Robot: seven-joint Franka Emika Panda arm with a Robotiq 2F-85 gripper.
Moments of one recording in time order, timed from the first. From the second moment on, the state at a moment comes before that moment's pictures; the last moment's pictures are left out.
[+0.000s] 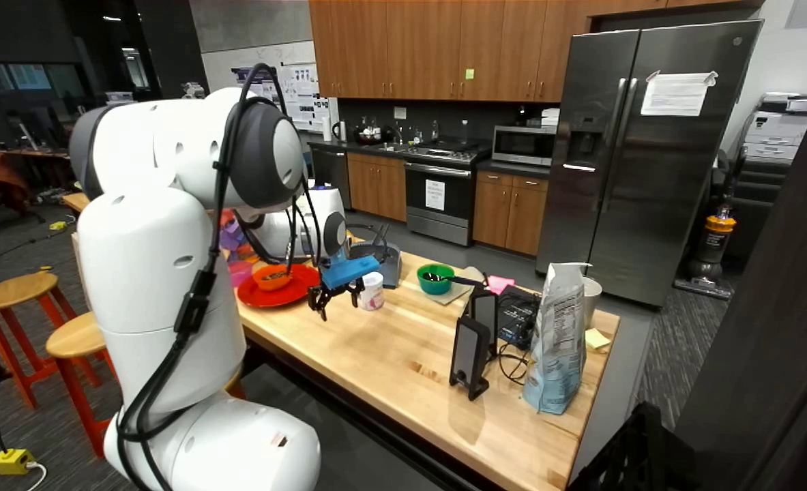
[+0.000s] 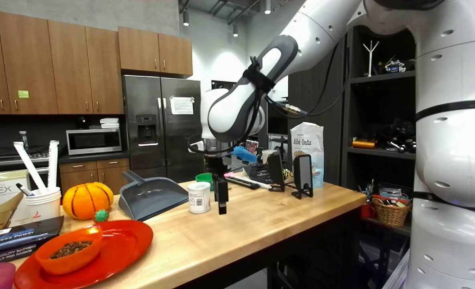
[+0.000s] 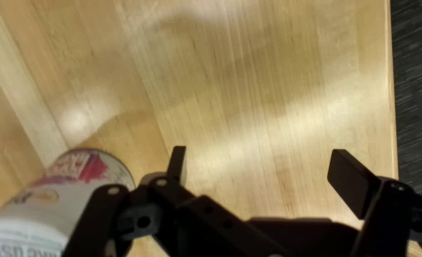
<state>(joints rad) 0.18 0.06 0.21 -2.32 -0.05 2.40 -0.69</state>
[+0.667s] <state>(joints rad) 0.17 0.12 0.18 -2.35 -0.37 2.49 -0.45</state>
